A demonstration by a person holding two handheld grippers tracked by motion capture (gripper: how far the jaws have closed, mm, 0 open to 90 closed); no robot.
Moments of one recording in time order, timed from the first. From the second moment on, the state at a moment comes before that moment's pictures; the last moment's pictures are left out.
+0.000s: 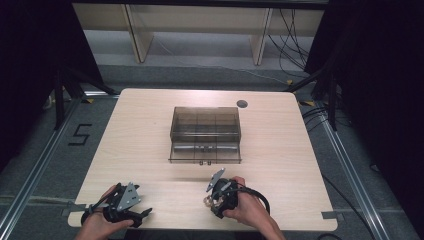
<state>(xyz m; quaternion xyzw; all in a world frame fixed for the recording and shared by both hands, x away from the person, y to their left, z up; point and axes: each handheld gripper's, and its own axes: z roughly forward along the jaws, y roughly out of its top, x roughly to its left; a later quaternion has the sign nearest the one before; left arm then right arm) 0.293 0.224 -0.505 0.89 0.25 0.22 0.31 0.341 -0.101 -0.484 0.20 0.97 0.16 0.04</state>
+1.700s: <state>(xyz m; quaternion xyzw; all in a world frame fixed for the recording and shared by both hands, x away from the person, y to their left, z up) 0.293 0.224 -0.504 0.89 0.25 0.22 0.31 0.347 -0.099 -0.464 0.16 0.98 0.12 0.05</state>
